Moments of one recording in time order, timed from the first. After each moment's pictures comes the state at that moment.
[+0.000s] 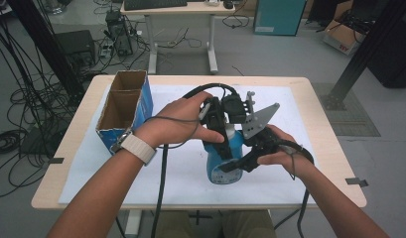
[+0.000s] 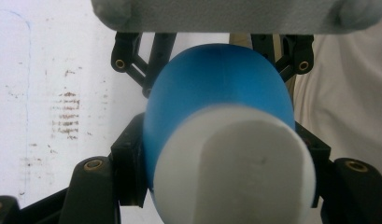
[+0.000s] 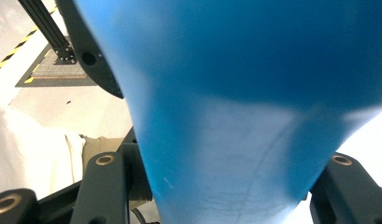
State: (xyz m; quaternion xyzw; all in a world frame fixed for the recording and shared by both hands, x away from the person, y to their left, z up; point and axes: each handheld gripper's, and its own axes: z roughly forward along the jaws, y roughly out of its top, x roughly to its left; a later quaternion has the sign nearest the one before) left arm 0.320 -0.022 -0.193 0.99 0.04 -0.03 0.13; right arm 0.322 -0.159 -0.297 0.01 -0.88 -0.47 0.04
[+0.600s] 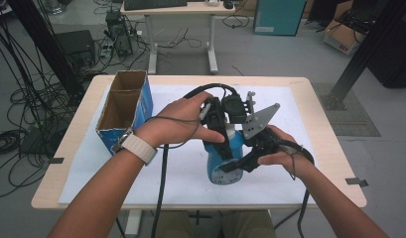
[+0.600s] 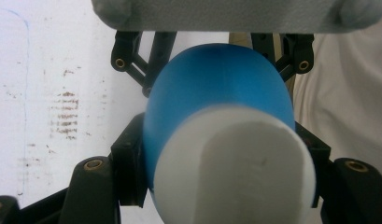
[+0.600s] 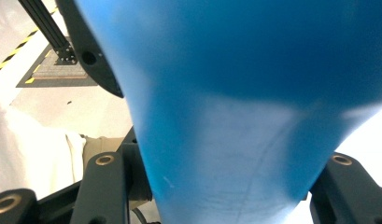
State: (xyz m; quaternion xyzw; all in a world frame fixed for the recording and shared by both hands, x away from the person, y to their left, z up) left arm 0.322 -0.023 -0.194 0.99 0.03 -0.04 0.13; right arm 0.323 -0.160 -0.298 0.01 -0.88 -0.47 0.04
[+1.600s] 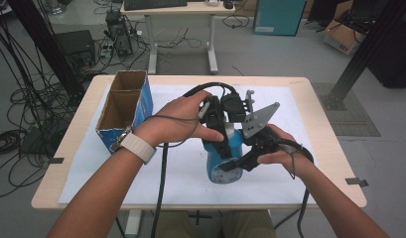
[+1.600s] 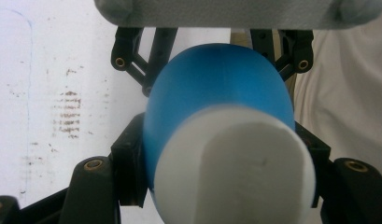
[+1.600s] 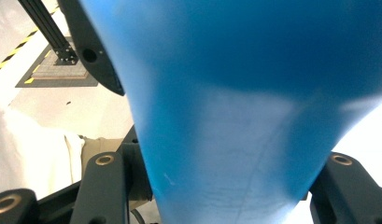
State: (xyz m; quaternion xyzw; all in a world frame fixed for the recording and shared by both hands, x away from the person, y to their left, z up) left arm 0.322 -0.021 -0.191 0.99 0.04 -0.03 0.13; right arm 0.324 -0.159 -0.296 0.01 -0.88 -0.47 0.04
